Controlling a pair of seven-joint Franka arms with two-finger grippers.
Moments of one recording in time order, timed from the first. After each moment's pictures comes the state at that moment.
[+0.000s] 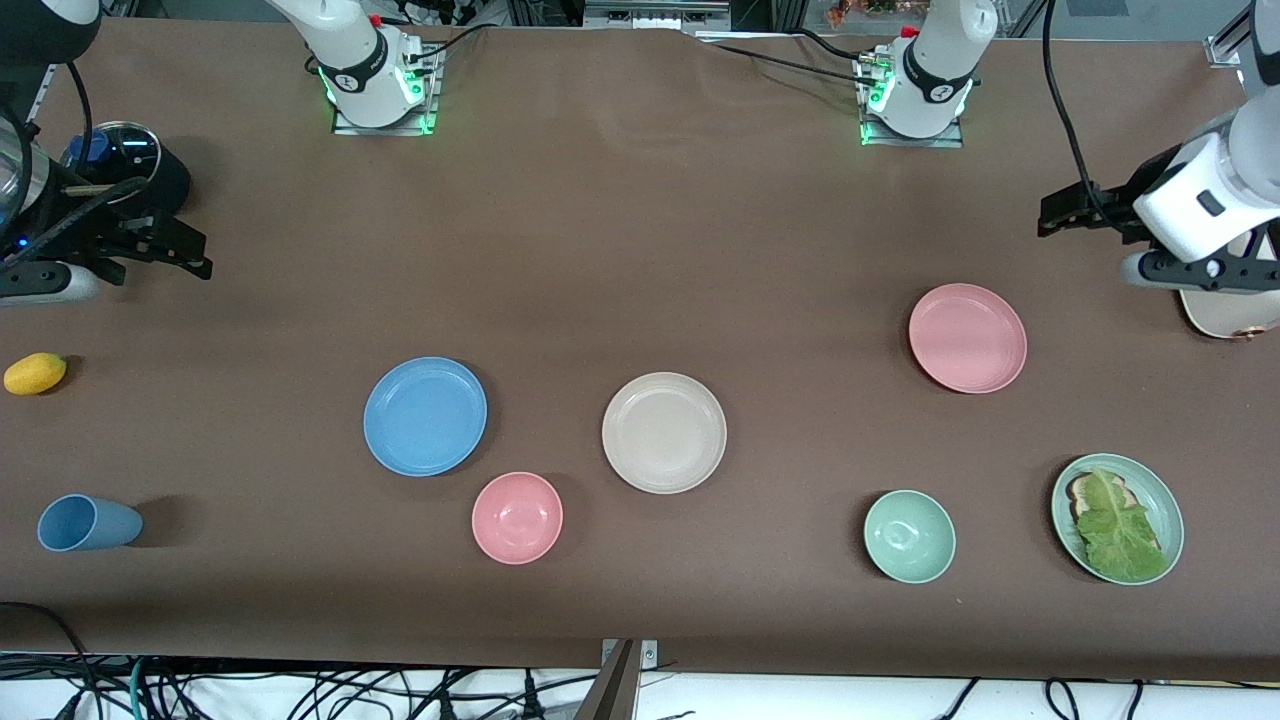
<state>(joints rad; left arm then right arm) -0.04 0.10 -0.02 -1.52 -0.02 1.38 0.01 0.08 0.09 -0.04 -1.53 0.02 1.61 -0.03</state>
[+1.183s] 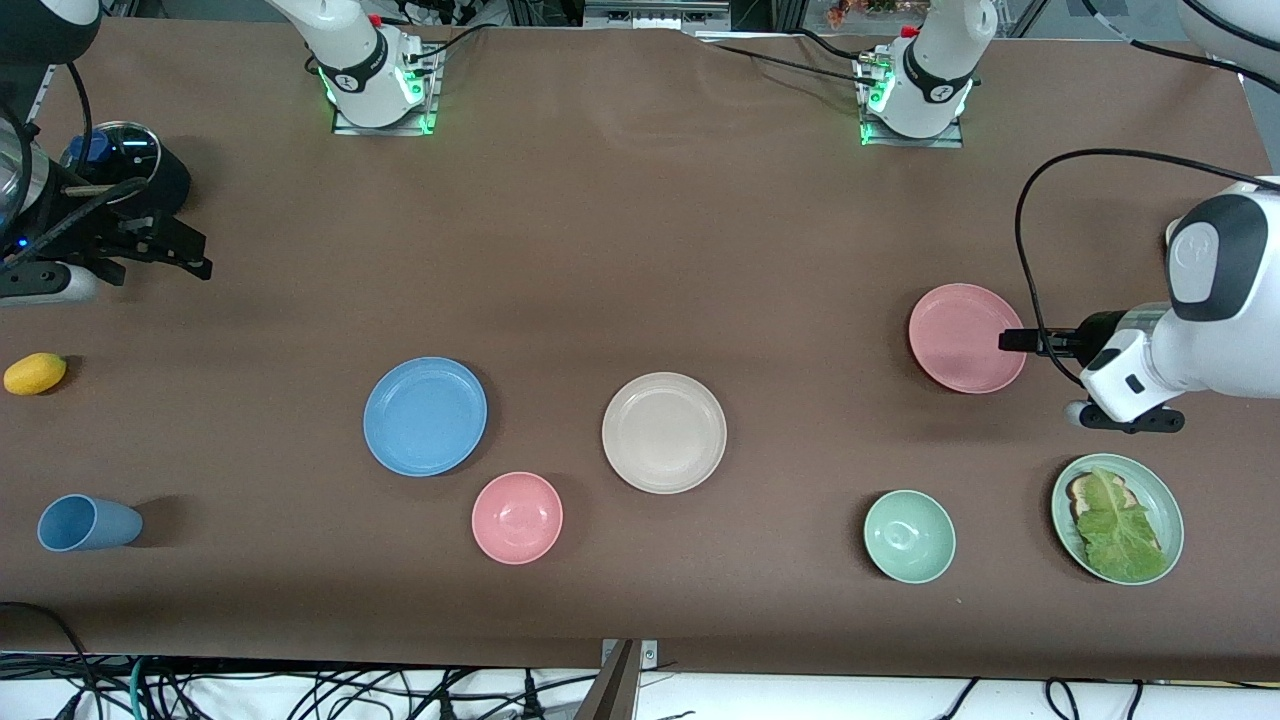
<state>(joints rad) 0.08 0.43 -0.01 -1.52 -0.10 1.57 0.12 0.08 0.09 -0.04 -1.53 0.02 1.61 -0.03</state>
